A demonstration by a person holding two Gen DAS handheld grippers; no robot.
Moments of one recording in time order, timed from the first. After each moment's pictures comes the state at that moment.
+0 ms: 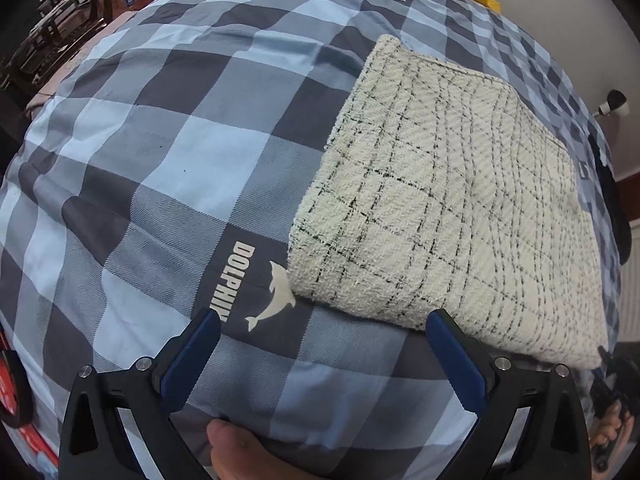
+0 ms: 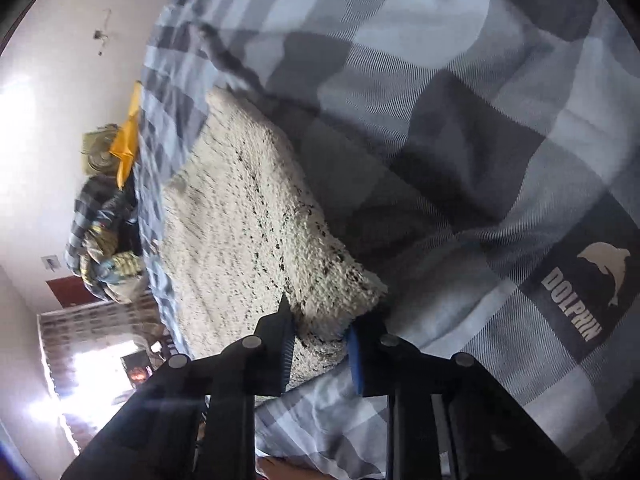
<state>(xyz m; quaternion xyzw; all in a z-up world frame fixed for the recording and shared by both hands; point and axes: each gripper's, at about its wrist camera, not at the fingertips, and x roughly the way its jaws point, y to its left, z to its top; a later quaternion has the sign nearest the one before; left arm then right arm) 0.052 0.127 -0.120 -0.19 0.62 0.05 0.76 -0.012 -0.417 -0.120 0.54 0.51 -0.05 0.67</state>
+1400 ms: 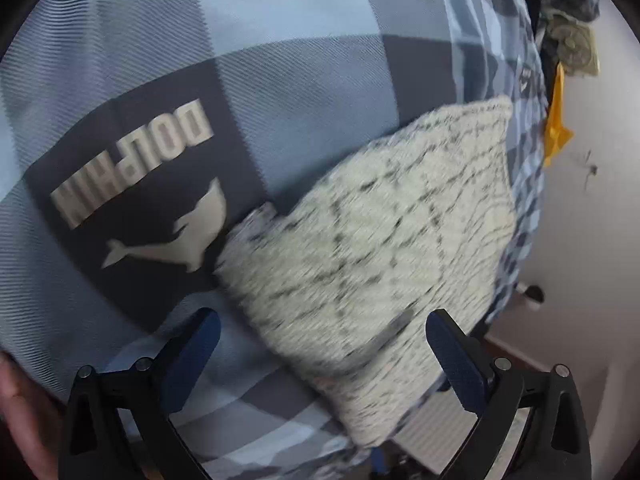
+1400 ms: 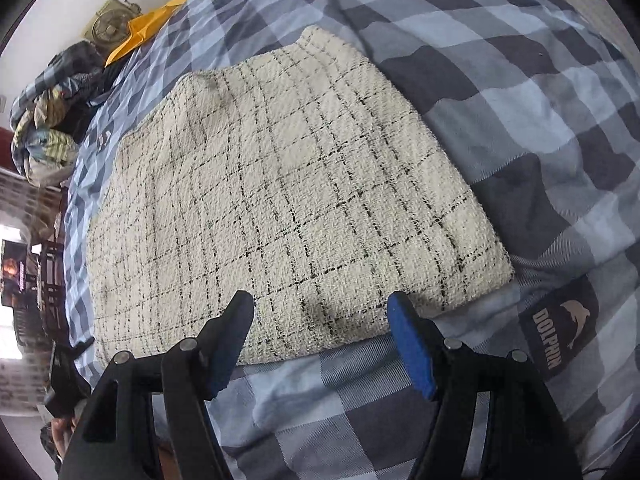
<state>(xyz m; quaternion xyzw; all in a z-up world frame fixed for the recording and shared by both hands) 0.042 0.176 -0.220 -0.63 0.55 0.06 0.55 0.022 -0.316 -0.092 0.24 0.58 -0.06 0.77</state>
